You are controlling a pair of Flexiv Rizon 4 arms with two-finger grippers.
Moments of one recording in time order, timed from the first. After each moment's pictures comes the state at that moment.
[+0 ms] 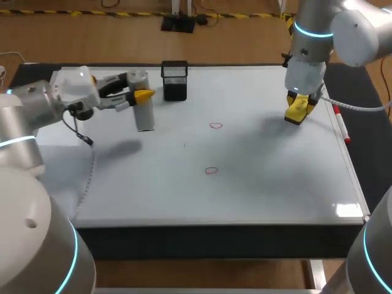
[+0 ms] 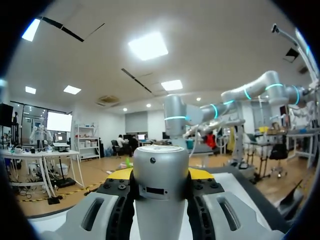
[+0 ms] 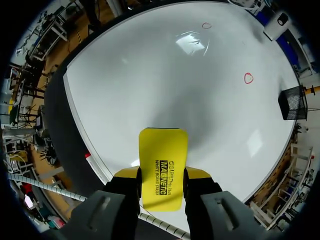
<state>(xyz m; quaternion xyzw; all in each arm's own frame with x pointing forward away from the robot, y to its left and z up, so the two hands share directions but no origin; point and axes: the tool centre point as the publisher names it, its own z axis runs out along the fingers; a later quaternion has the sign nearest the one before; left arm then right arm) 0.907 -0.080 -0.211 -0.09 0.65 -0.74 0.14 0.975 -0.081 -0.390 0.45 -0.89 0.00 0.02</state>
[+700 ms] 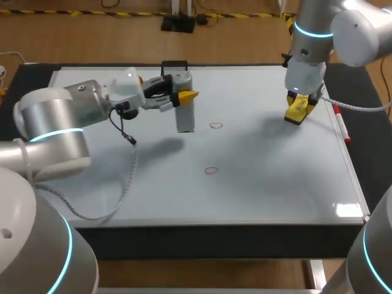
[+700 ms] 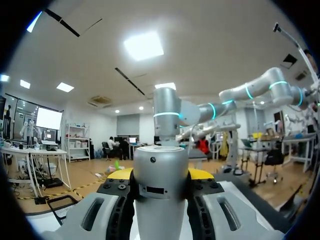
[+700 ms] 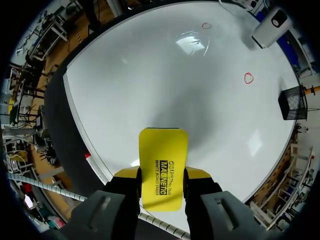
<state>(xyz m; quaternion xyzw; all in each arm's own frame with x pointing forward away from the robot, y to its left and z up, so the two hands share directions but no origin) 0.915 -0.183 -0.220 -0.07 0.64 -0.76 0.10 0.975 -0.081 -0.390 0.45 -0.89 0.00 0.02</state>
